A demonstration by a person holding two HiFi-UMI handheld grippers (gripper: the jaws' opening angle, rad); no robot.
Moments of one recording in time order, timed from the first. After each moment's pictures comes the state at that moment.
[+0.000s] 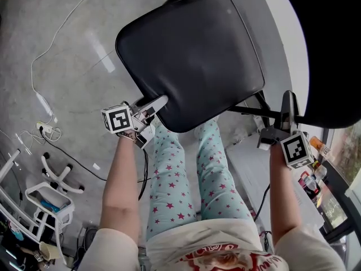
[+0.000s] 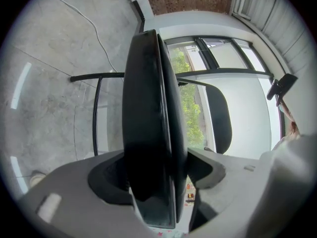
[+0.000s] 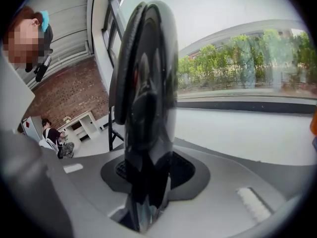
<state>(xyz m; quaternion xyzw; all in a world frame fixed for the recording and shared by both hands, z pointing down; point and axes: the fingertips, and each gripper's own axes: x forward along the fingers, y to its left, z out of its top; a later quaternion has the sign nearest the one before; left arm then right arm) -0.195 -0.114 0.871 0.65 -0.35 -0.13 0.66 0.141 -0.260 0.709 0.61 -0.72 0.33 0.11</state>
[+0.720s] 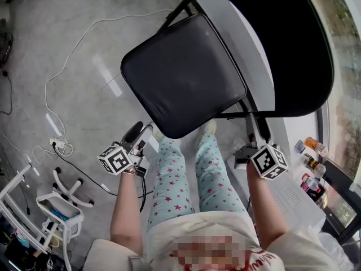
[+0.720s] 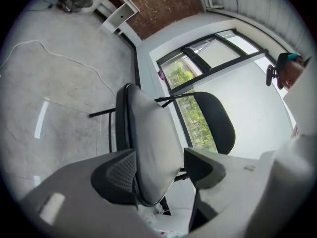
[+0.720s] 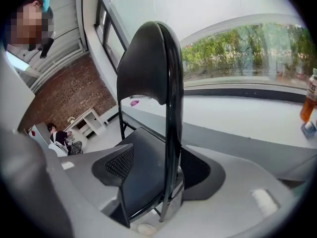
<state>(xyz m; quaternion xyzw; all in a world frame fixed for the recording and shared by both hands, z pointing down) -0.235 -0.071 0.777 0.64 -0.49 -0.09 0.58 0.118 -0.190 0.703 0.58 -0.70 0.41 0.13</state>
